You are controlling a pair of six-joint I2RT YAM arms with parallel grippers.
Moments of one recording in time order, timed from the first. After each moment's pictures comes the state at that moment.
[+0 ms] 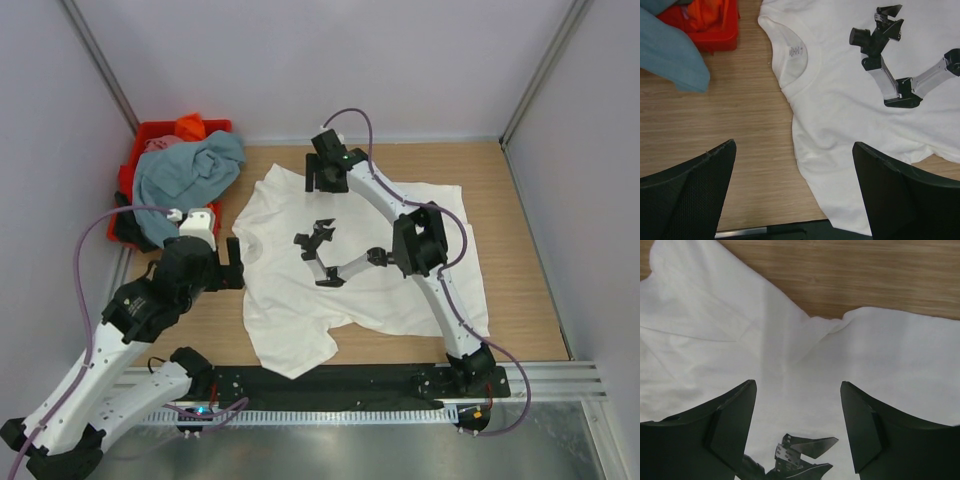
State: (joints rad) left arm -0.63 0.74 0.98 -0.93 -0.40 -0.41; right arm 0.54 2.51 2.38 -0.73 0.14 0.45
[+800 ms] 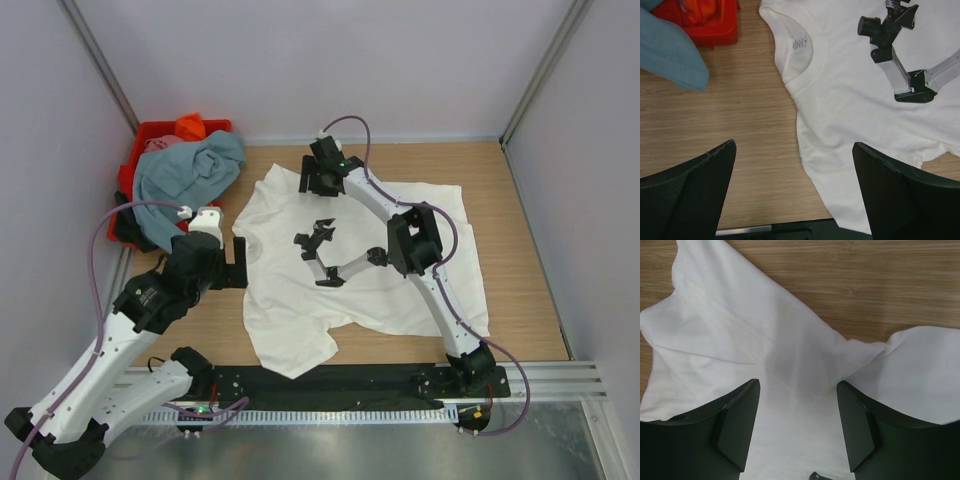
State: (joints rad) left arm -0.62 0.77 0.97 -0.92 -0.40 -0.39; right arm 0.55 2.61 2.38 -0.58 0.02 0.56
